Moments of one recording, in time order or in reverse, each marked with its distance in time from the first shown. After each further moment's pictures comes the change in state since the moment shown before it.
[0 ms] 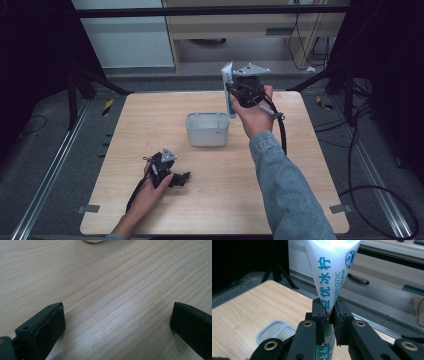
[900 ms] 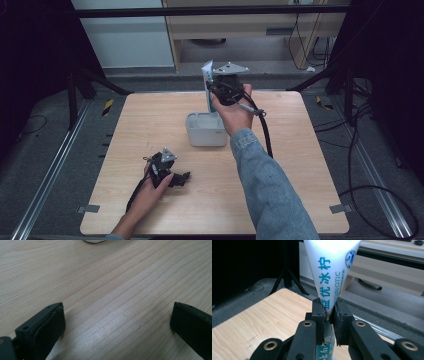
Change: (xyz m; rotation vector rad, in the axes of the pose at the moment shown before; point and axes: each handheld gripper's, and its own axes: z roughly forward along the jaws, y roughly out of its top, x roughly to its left) left arm 0.000 0.000 0.000 0.000 -0.001 0.000; right arm 0.035 0.011 0.032 -0.038 0.069 0.024
